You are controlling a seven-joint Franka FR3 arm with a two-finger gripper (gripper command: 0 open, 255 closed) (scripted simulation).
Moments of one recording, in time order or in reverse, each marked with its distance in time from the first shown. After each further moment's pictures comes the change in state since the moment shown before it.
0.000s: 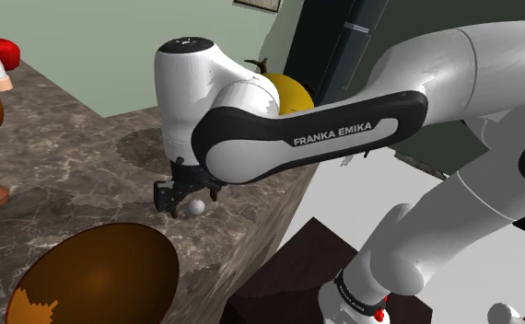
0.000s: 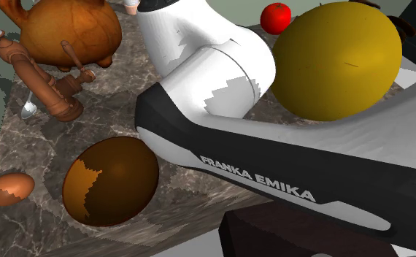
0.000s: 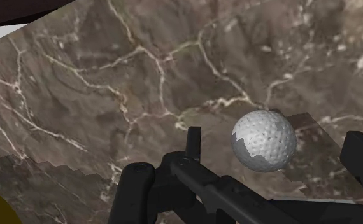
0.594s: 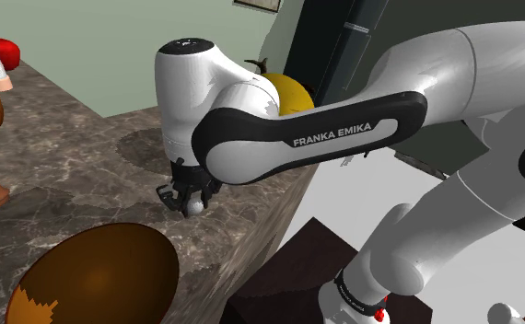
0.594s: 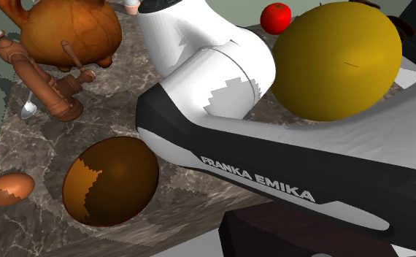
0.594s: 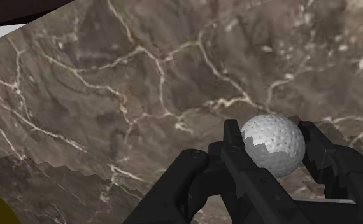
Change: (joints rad) arm 0.000 0.000 0.000 -0.003 0.000 0.004 0.000
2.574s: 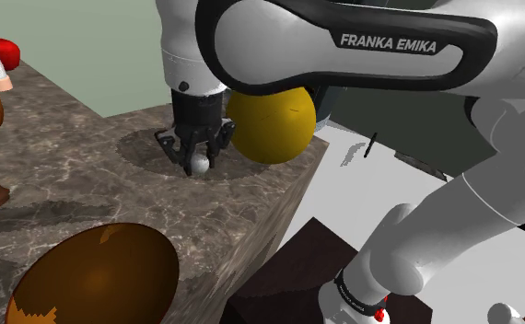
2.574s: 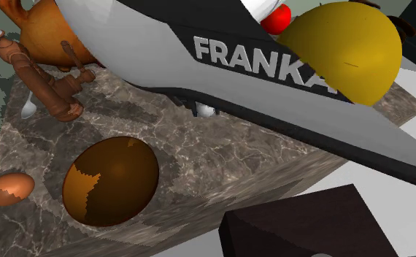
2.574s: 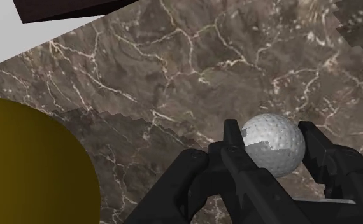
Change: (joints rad) arm -0.006 -0.042 -0.027 0.273 0.017 -0.306 -0.044
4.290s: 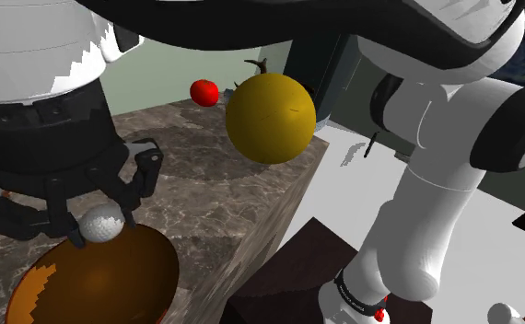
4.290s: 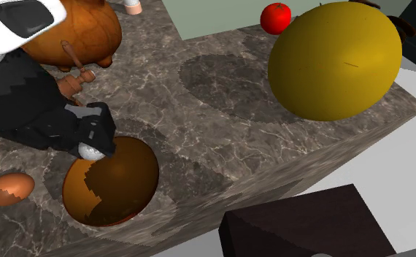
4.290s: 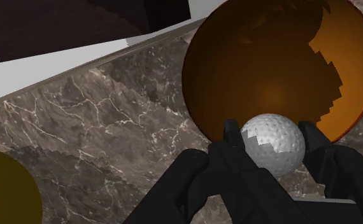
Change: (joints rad) arm 0.267 0.444 0.278 0.554 -0.239 -0.272 0.525
